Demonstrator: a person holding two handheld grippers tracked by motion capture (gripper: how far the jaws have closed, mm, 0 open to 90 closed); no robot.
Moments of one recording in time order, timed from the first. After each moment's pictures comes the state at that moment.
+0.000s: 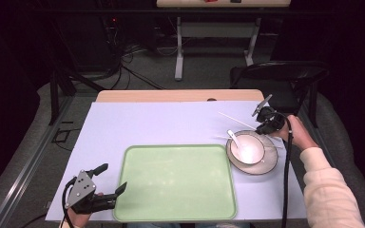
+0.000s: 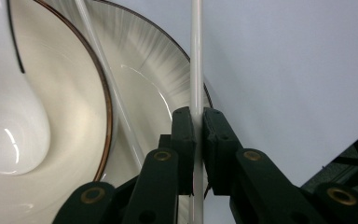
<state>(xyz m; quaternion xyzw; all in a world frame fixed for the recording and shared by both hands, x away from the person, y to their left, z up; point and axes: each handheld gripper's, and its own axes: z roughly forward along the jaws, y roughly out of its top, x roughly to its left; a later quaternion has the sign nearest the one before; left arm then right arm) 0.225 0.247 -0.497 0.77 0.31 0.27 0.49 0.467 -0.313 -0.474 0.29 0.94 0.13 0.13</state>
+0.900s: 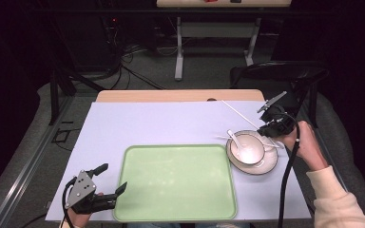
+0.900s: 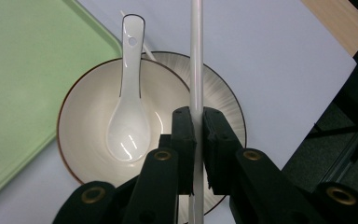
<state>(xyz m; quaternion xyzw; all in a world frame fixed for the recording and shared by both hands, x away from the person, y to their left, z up) 0.225 0.247 -0.497 0.77 0.31 0.27 0.49 0.395 -0.287 -0.404 0.39 0.89 0.18 0.17</state>
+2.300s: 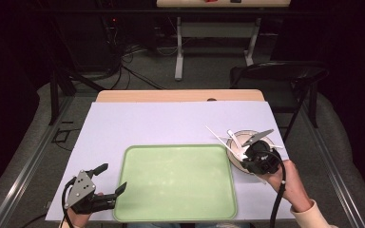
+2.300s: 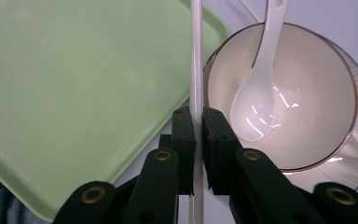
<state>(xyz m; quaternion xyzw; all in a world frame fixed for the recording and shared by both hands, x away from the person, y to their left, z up) 0.225 0.248 -0.497 0.77 0.31 0.27 0.49 0.306 -0.233 -0.441 0.40 0.88 0.22 0.13</state>
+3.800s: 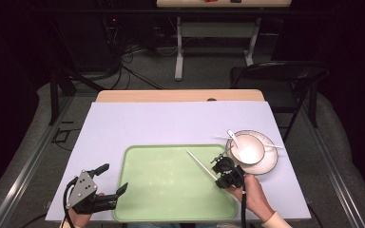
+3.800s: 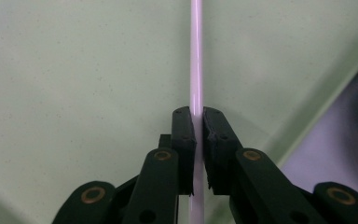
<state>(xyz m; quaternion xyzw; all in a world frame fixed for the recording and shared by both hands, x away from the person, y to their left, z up) 0.225 0.245 -0.497 0.77 0.30 0.27 0.49 0.309 -0.160 -0.522 0.44 0.88 0.15 0.06</state>
